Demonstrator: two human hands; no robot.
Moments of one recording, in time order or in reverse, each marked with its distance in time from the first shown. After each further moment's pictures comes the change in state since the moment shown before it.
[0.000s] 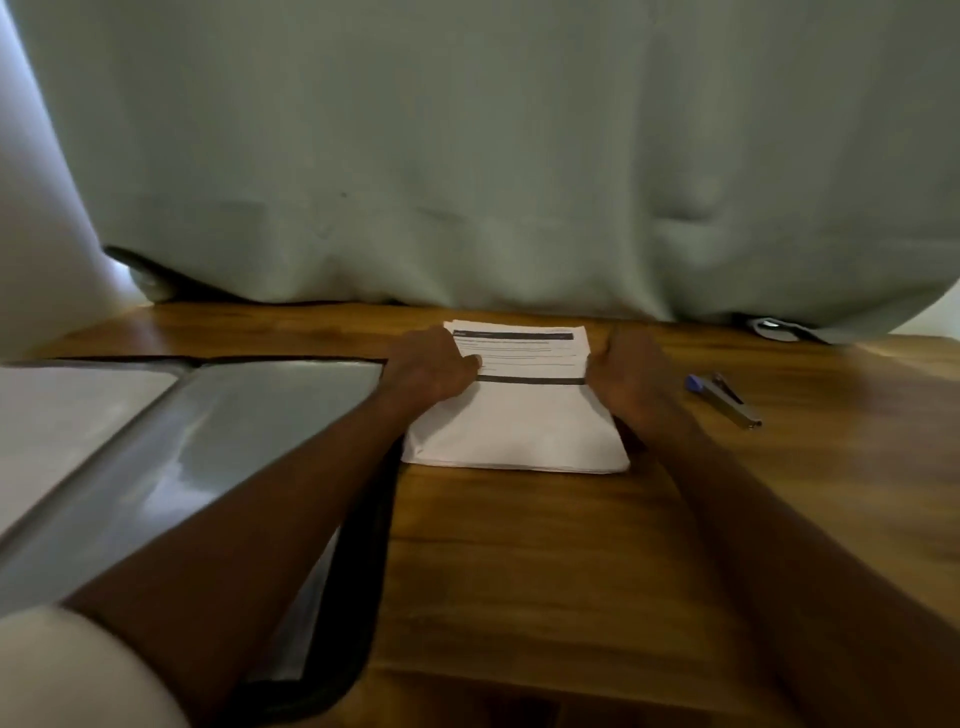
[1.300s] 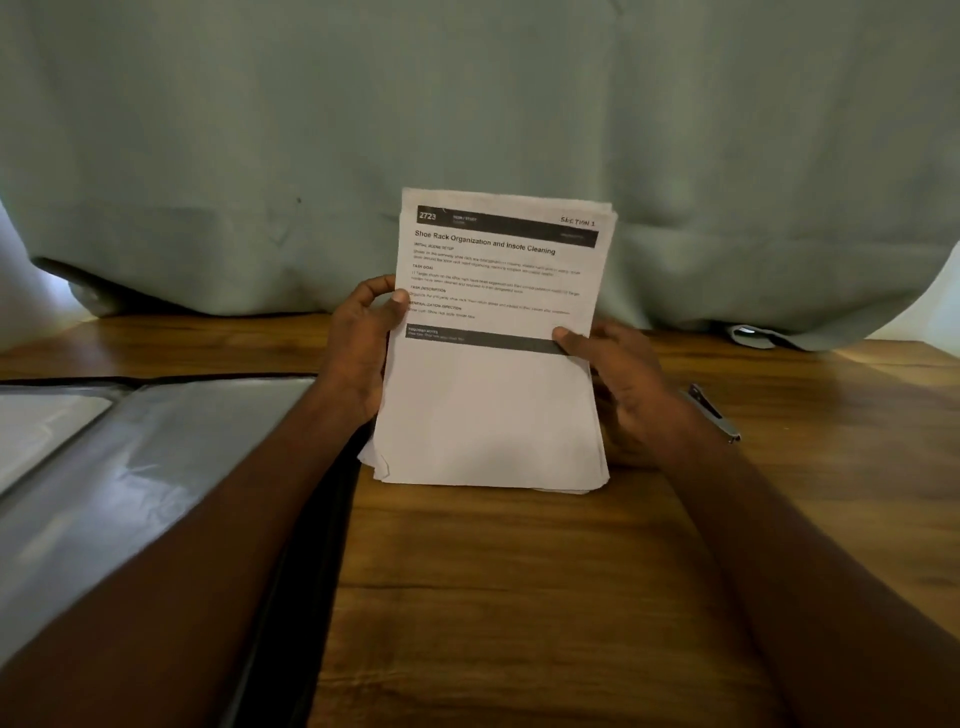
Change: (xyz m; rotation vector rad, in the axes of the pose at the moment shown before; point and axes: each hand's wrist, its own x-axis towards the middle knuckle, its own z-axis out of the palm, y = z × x) left_hand 0.024 -0.011 -0.004 -1.488 0.140 0.024; right_hand 0.015 0.012 -0.012 1.097 -0.248 0.218
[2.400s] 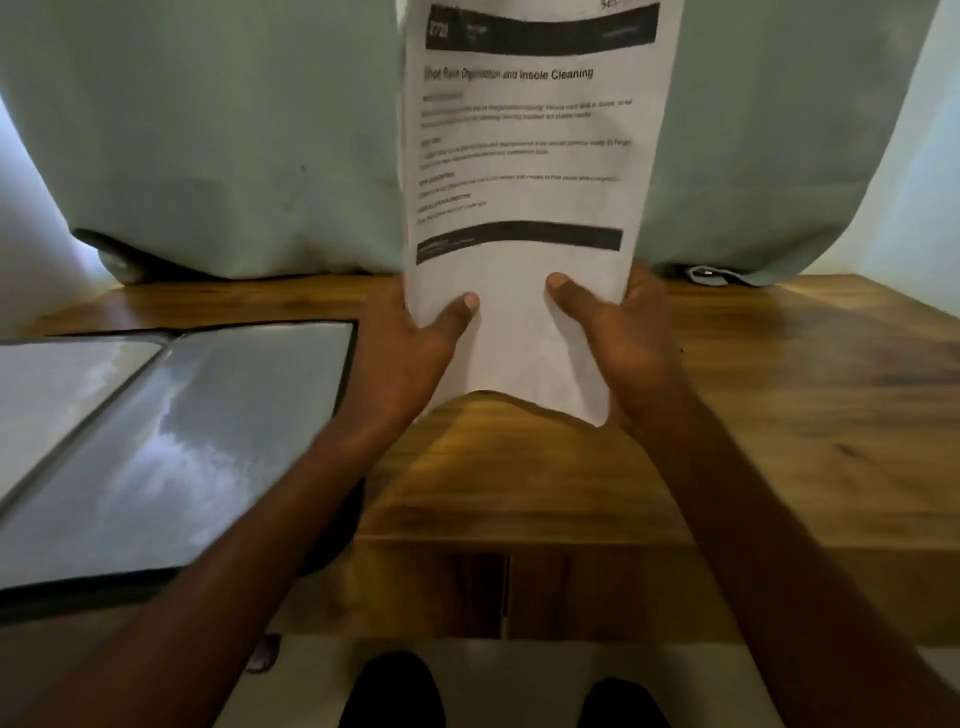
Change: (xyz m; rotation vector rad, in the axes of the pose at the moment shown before) left_hand -0.177 0.057 0.037 0.499 -0.030 0.241; right_hand -0.161 -0.035 -0.002 0.014 0.051 -0.390
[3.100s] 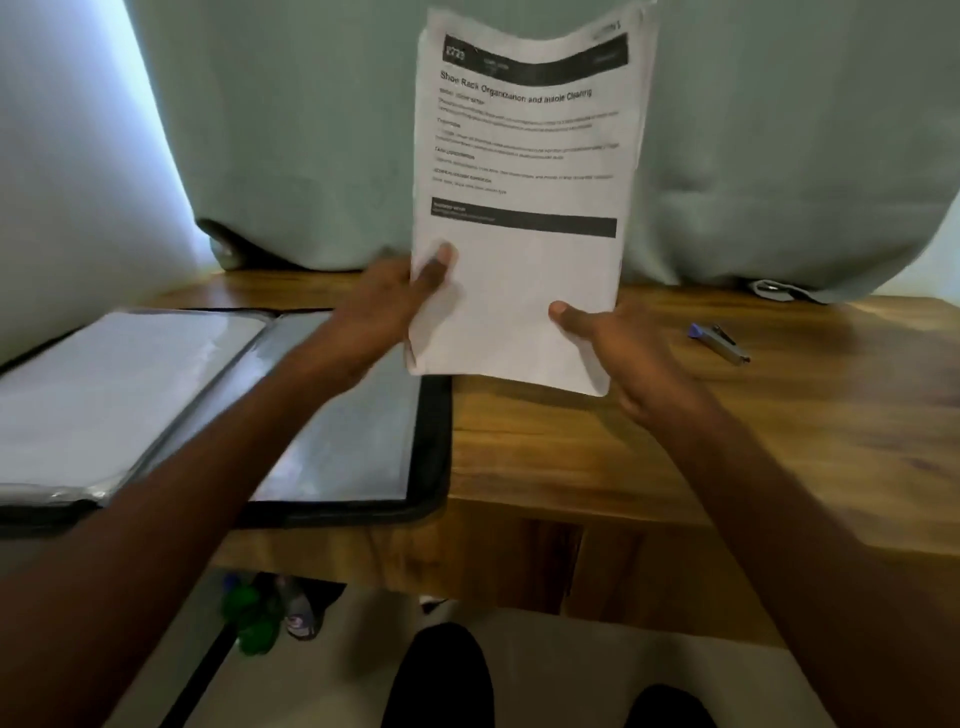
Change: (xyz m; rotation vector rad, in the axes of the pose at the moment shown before) left_hand 0.023 0.012 -0.109 0.111 -0.221 -0.160; right_hand -0.009 0.013 0.053 -0.051 -0.158 0.196
